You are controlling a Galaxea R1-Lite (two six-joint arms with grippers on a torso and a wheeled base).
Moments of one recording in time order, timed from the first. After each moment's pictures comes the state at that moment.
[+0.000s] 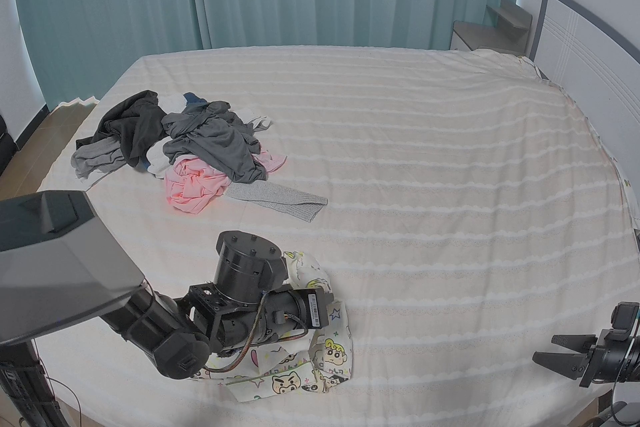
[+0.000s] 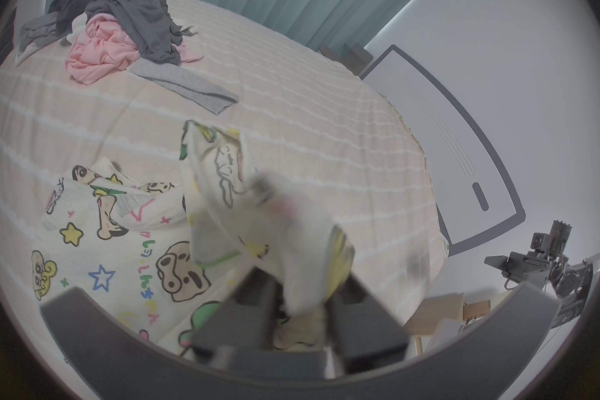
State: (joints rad) left arm -0.69 2.05 -0.69 -0.82 -0.05 -0.58; right arm -0.08 0.92 -0.03 -0.35 0.65 0.21
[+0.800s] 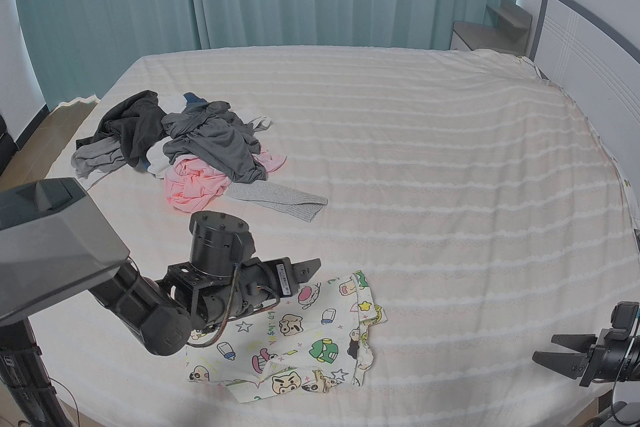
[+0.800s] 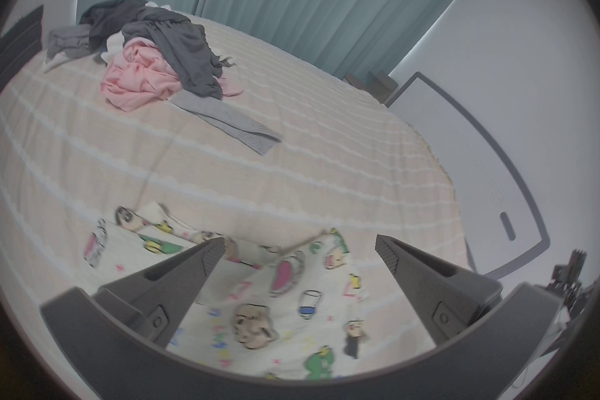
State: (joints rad) left arm -0.56 2.05 -0.70 -0.86 0.03 -0.56; right arm -0.08 0.93 -0.03 -0.35 0.65 0.21
